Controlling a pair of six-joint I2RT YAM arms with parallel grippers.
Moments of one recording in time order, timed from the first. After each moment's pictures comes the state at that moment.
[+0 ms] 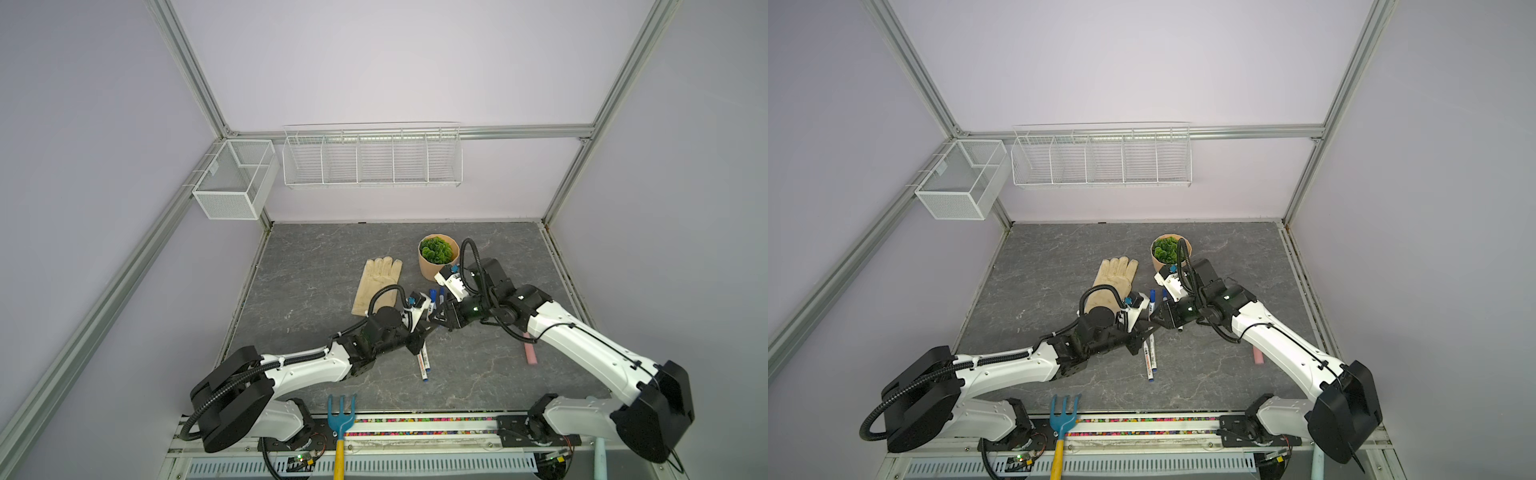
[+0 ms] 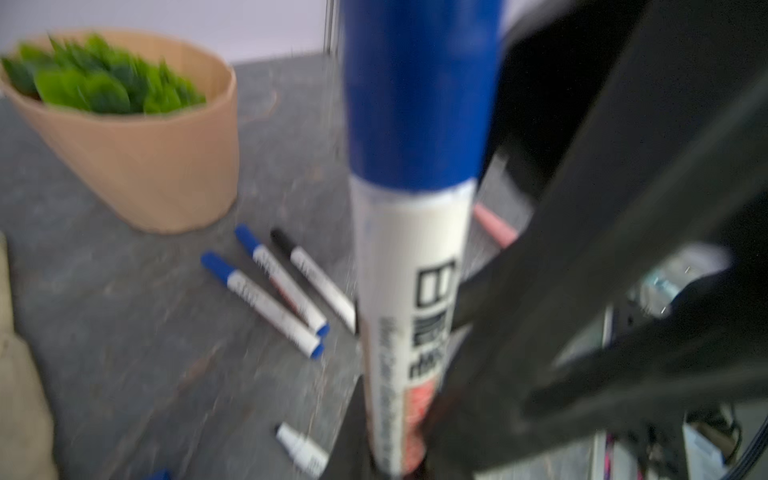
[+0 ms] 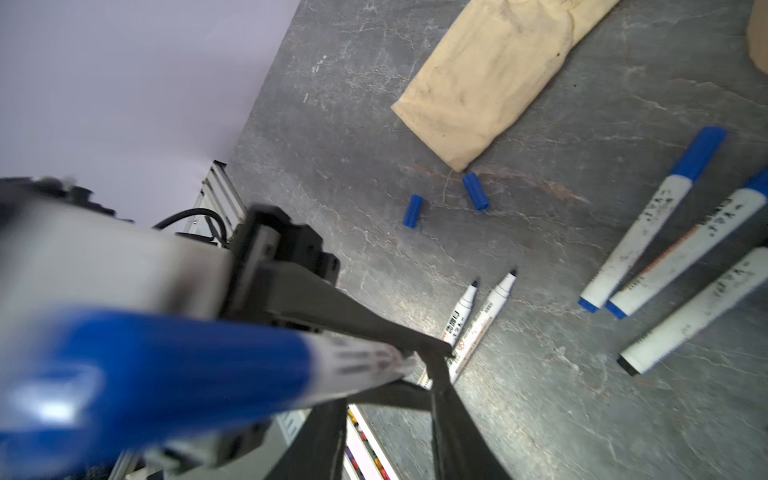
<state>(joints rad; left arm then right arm) -1.00 1.37 0.61 0.48 0.12 -0.25 0.62 1.26 1.03 -0.62 -0.52 0.29</state>
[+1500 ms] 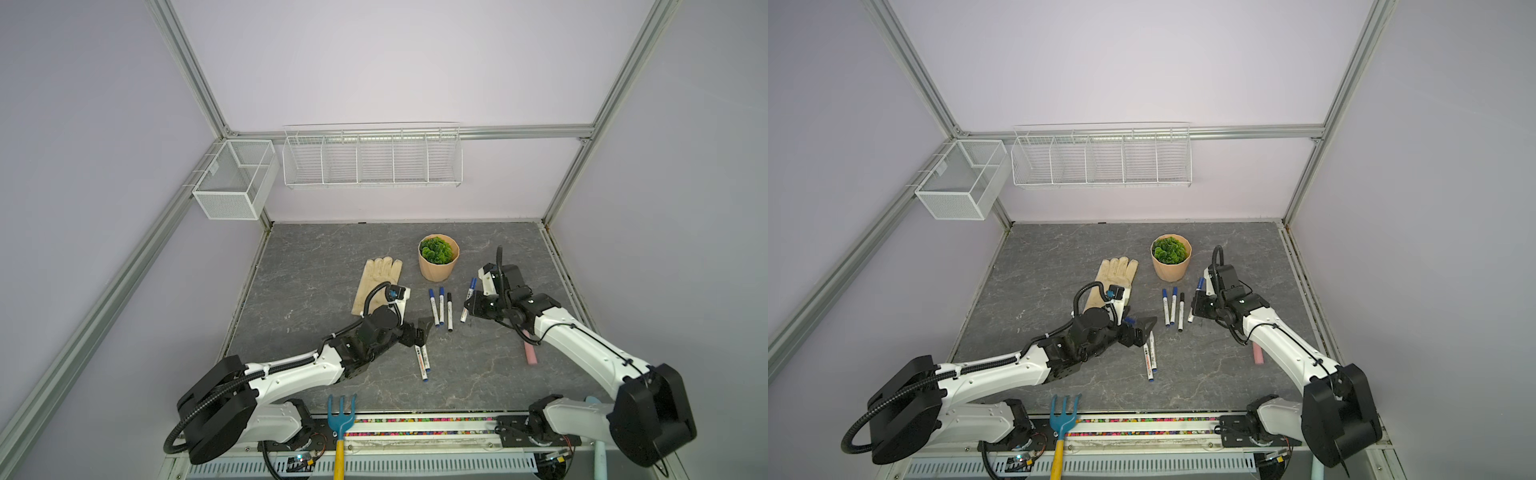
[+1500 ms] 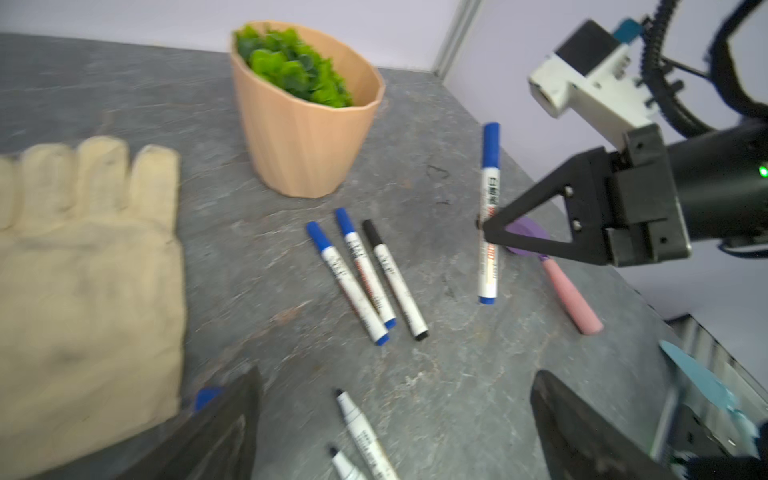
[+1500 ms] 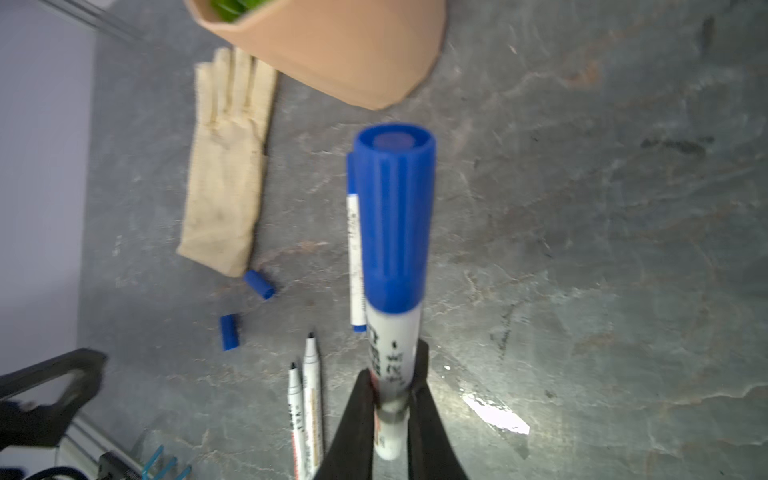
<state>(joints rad) -1.00 1.26 0.57 0.26 -0.21 -0.49 0.38 1.32 0.83 -0.47 -0.20 0.54</state>
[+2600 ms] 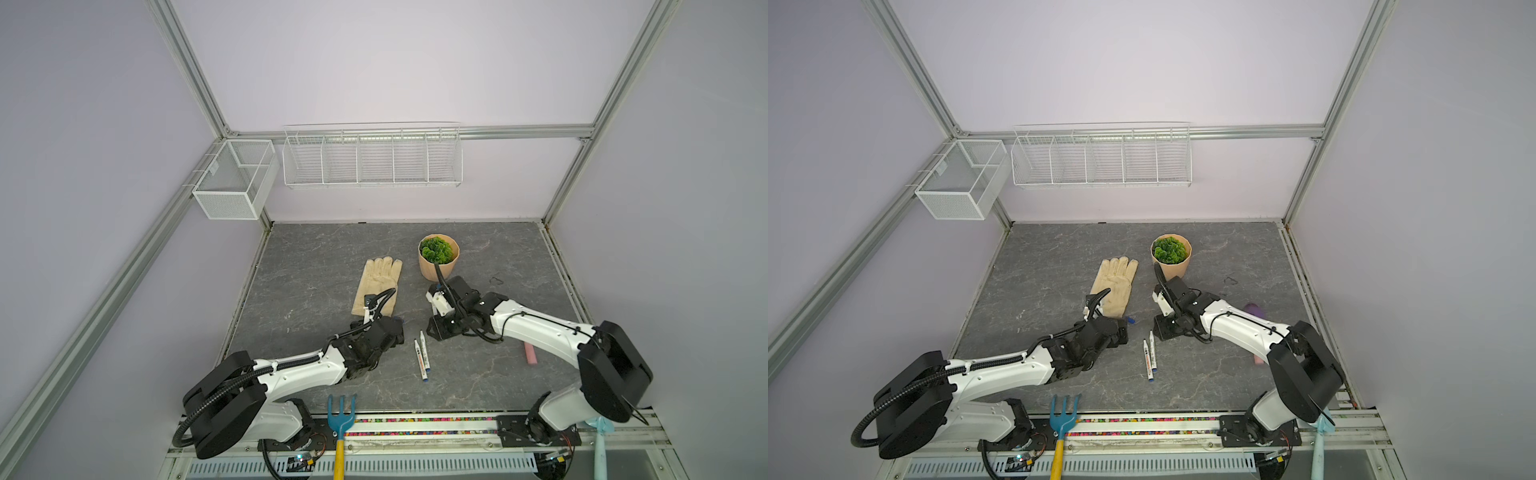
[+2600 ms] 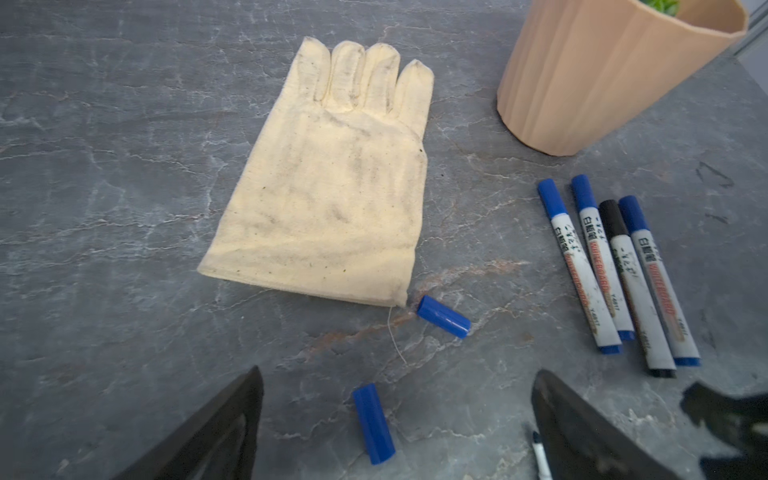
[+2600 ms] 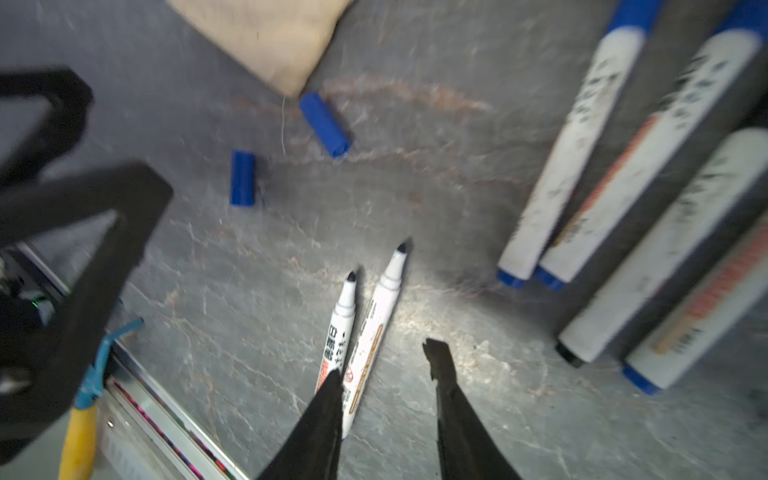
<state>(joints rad) -1.00 1.32 0.58 -0.04 -0.59 -0.76 0.75 1.57 0.97 -0.56 -0.22 0.33</state>
